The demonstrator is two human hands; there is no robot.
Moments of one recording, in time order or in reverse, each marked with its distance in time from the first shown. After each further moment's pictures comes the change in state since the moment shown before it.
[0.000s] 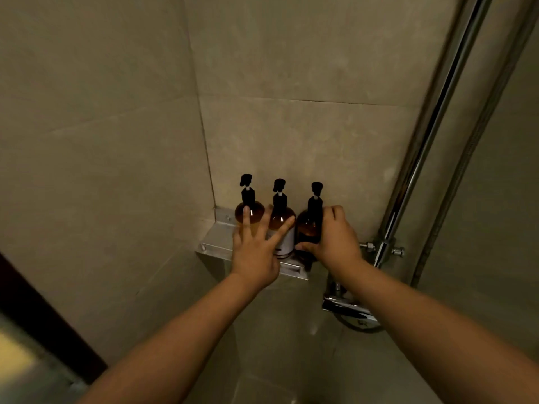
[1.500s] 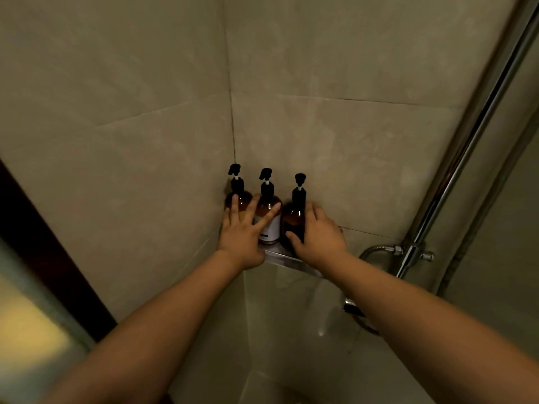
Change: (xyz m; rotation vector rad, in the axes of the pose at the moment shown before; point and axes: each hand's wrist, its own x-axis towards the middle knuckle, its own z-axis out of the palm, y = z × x) left_hand 0.008 -0.093 -0.015 0.078 -0.155 -0.057; right_hand 0.008 -0.069 0.045 -0.176 -0.116 -0.153
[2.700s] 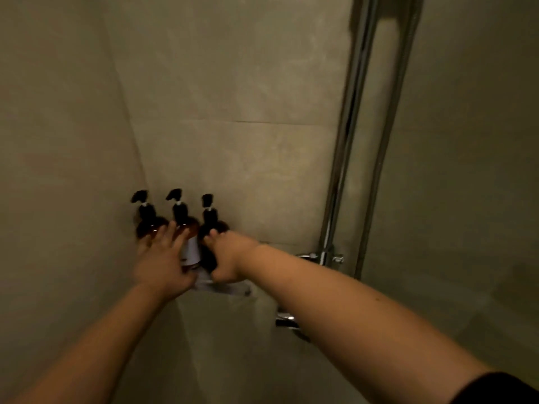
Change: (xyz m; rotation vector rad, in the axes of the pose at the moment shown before) left_hand -0.006 0.026 -0.016 -0.048 0.114 -0.079; right_hand 0.000 -0.010 -0.072 -0.192 -0.391 -0.415
